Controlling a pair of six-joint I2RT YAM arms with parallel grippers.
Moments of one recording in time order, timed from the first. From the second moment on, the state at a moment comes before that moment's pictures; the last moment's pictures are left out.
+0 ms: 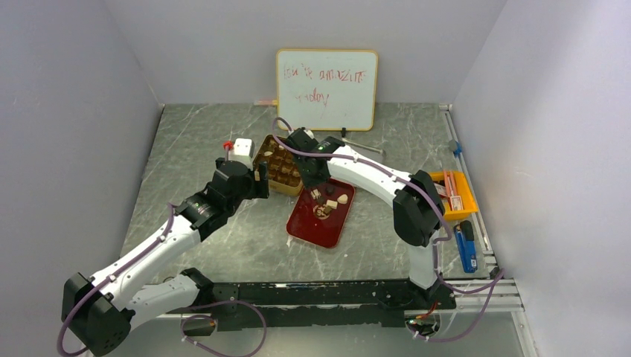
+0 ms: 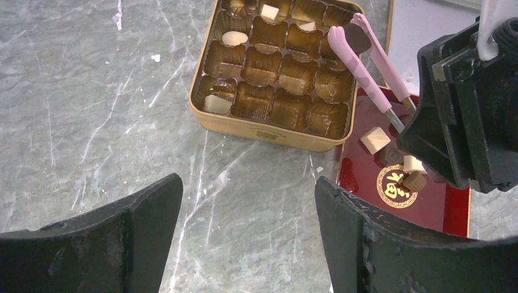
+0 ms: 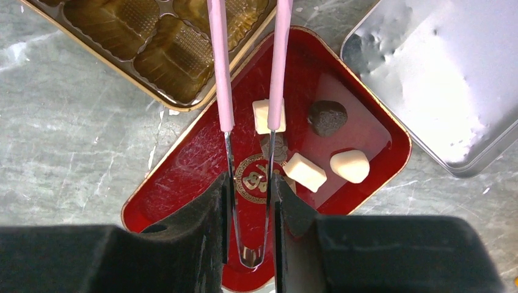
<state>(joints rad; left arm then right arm) -0.63 0.99 0.79 -0.30 -0.39 -0.34 0.82 1.95 1.68 -0.86 0.25 0.40</state>
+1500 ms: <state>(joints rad) -0.63 0.99 0.79 -0.30 -0.39 -0.35 0.78 1.97 1.68 -0.81 0.21 0.37</state>
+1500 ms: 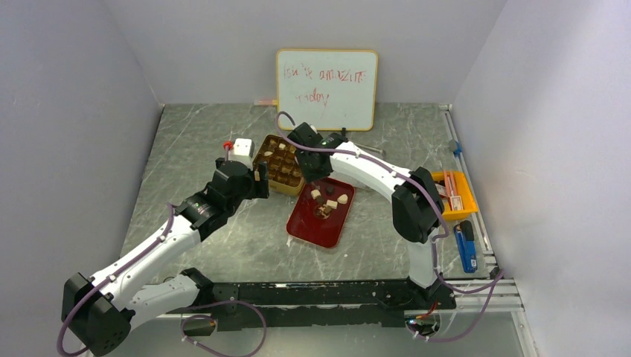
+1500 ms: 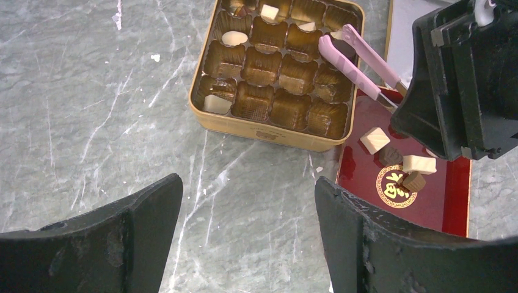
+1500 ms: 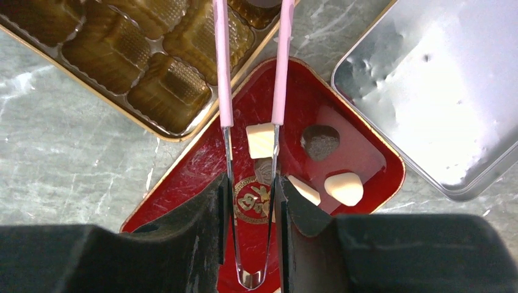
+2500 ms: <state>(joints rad) -0.63 0.99 0.79 -0.30 -0.39 -0.35 0.77 1.97 1.72 -0.81 0.22 0.36</state>
